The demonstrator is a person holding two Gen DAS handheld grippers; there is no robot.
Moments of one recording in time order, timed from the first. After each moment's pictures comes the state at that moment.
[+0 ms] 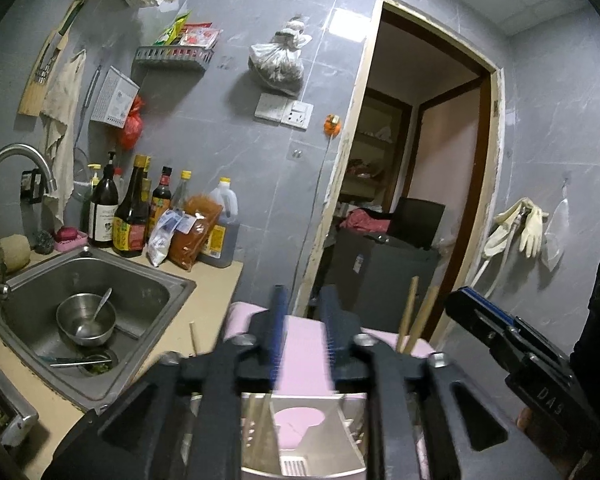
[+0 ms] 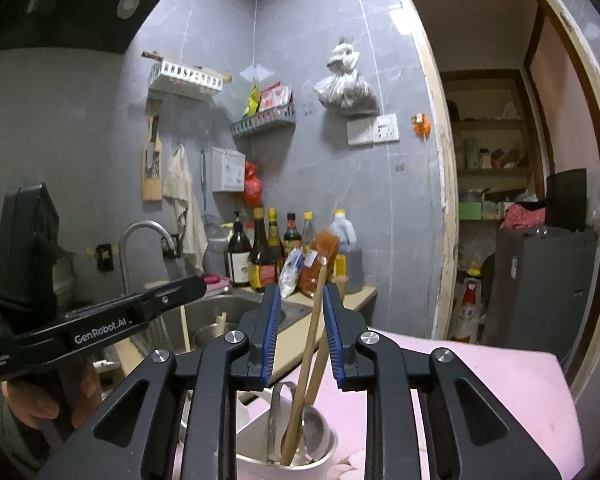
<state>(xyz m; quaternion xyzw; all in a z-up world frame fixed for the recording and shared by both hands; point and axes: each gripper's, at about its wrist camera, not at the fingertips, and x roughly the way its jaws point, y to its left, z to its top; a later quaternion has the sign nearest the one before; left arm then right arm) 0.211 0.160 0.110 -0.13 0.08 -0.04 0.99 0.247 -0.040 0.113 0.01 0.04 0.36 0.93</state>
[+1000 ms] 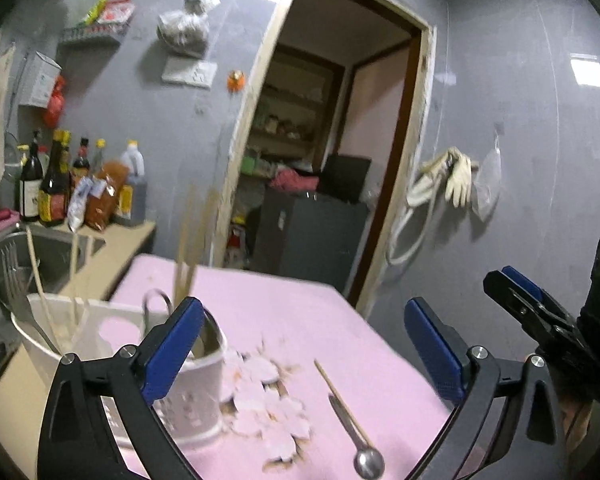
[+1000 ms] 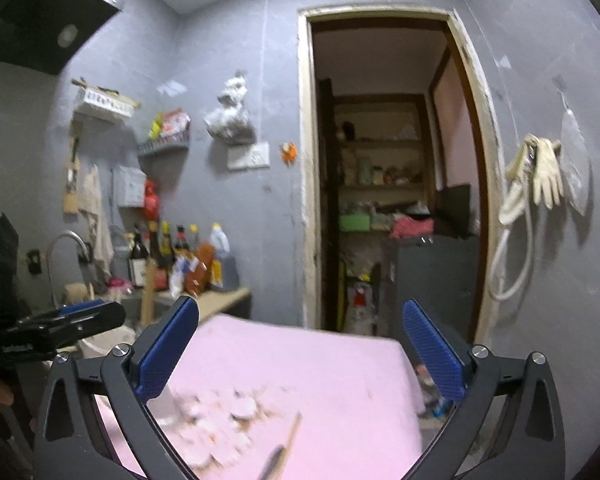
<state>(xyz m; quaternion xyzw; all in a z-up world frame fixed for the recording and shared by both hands) 0.190 0.020 0.093 -0.10 0.14 -0.16 0.97 0.193 -0.220 0.107 0.01 0.05 0.18 0.98</state>
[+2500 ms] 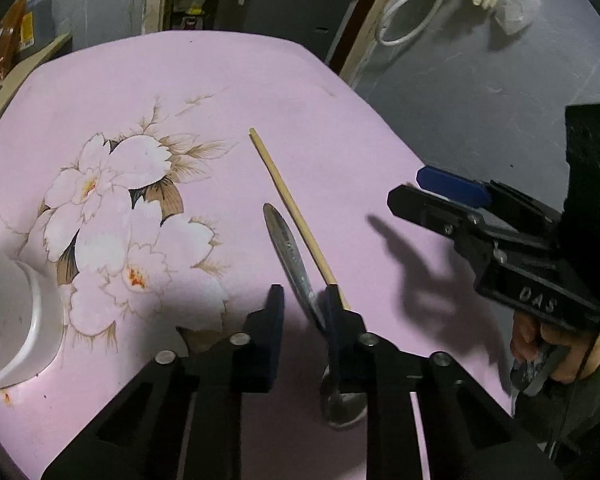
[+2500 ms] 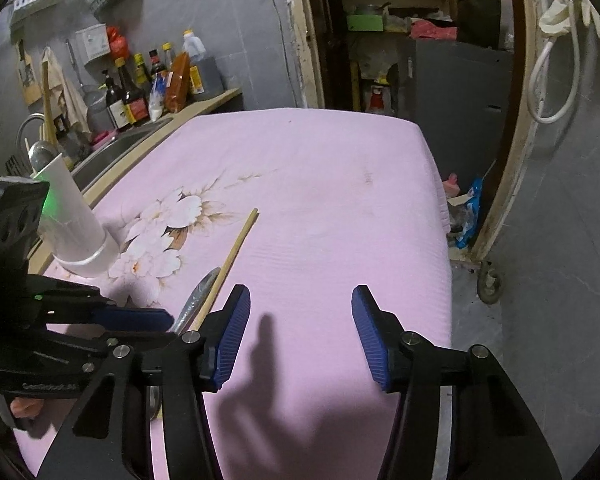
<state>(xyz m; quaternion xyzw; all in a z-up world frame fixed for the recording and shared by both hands) 0.295 -0.081 -0.039 -0.04 0.52 -0.23 0.82 0.300 -0.238 -0.013 -0.01 0.40 0.23 0.89</state>
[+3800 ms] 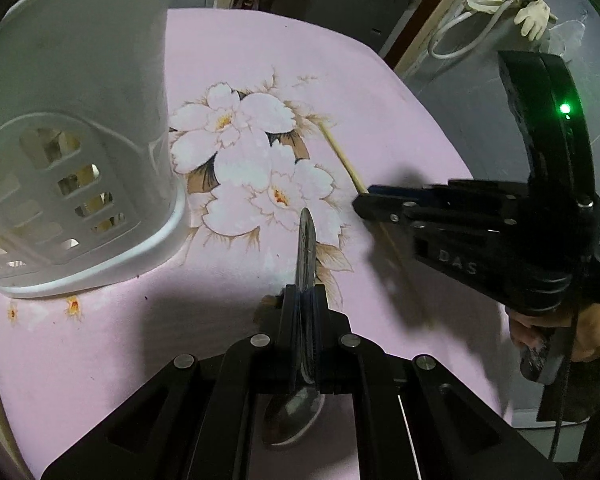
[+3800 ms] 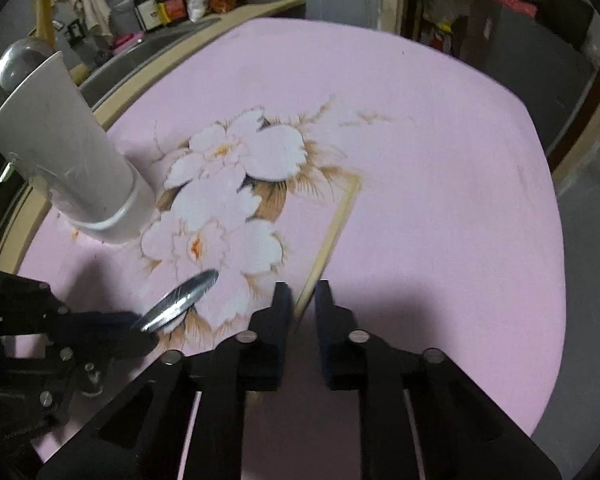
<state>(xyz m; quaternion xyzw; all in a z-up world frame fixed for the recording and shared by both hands) 0.252 -0.011 -0.018 -0.08 0.55 -0.17 0.81 0.322 -0.128 -0.033 -0.10 0.54 0.26 0.79</state>
